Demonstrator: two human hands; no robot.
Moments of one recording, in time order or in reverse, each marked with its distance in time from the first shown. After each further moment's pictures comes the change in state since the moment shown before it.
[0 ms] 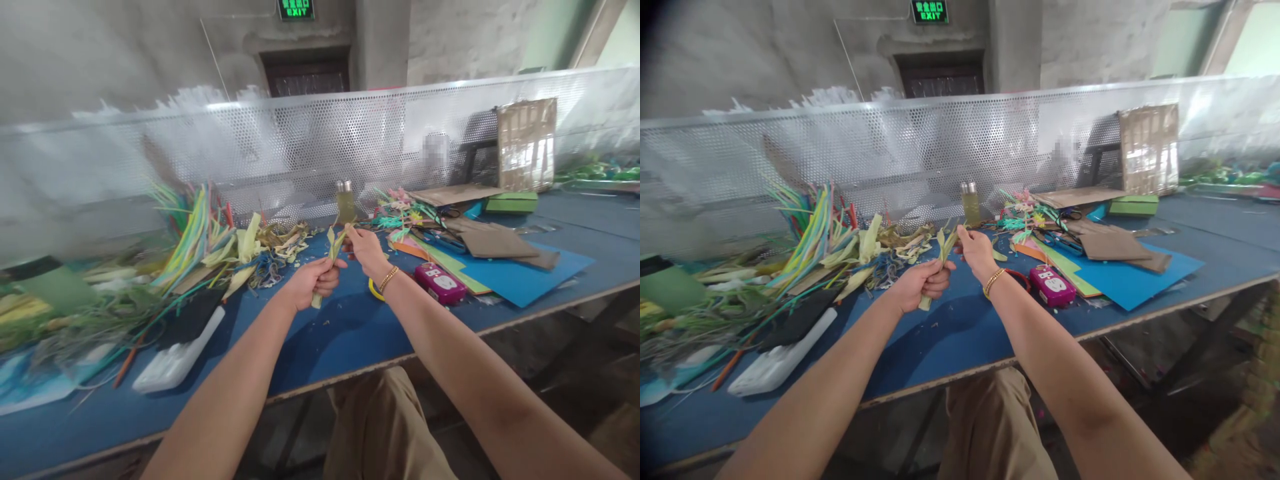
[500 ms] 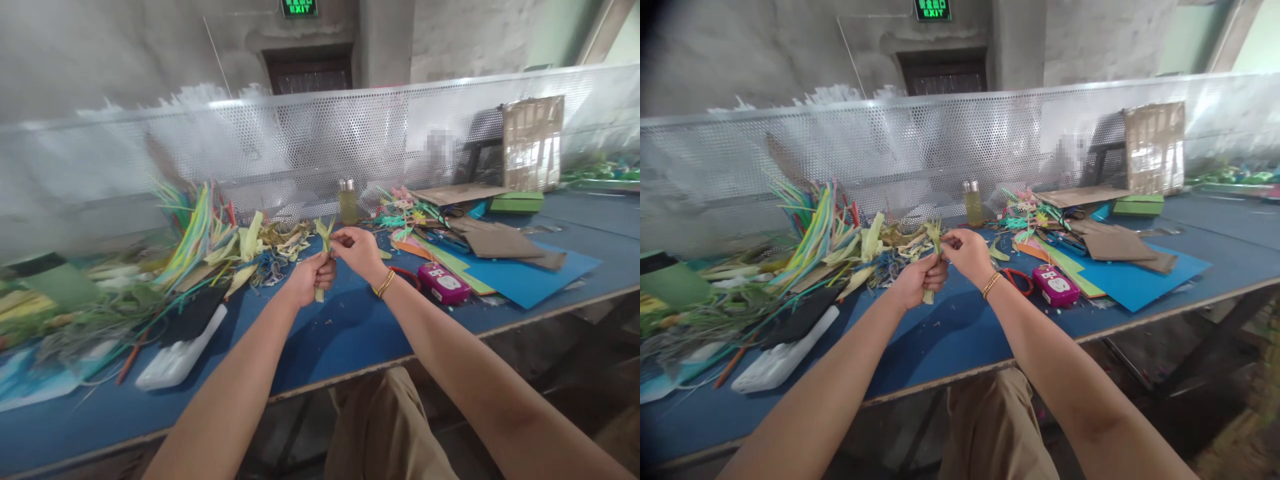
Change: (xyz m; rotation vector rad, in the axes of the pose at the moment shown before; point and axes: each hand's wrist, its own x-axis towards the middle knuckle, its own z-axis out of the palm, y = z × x) left_hand 0.006 -0.002 -0.006 -0.091 0.088 0.102; right_hand -0.012 0.003 0.006 -0.430 -0.119 -0.529
